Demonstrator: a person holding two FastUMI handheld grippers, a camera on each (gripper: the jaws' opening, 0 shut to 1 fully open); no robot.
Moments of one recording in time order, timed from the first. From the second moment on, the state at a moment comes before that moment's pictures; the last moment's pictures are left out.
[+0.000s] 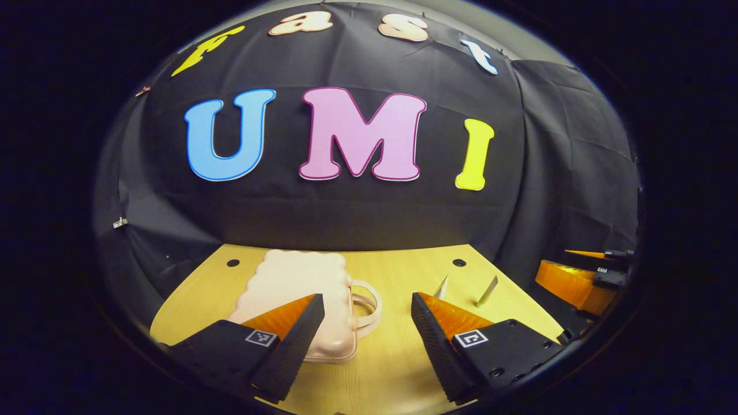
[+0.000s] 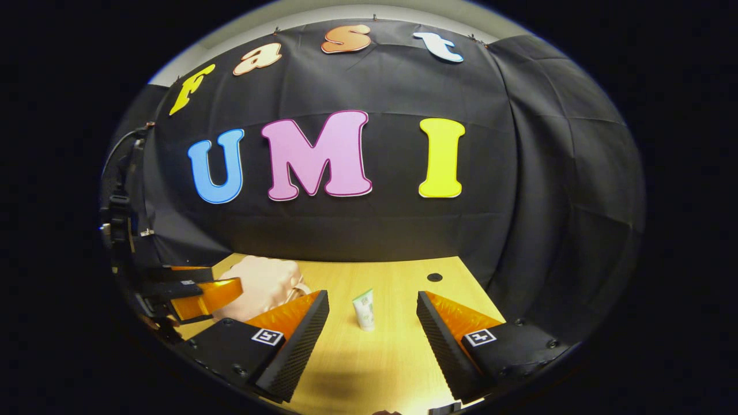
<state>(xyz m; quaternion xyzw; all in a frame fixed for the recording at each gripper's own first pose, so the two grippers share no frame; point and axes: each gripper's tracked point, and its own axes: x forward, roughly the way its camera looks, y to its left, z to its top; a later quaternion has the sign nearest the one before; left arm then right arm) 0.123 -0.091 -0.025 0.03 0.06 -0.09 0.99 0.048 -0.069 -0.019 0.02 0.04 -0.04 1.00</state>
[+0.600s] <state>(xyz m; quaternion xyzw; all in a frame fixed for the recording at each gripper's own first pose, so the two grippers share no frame) 0.307 -0.136 -0.167 0.05 0.23 -0.05 0.97 0.060 -0.094 -0.110 0.05 0.14 -0.03 0.99</state>
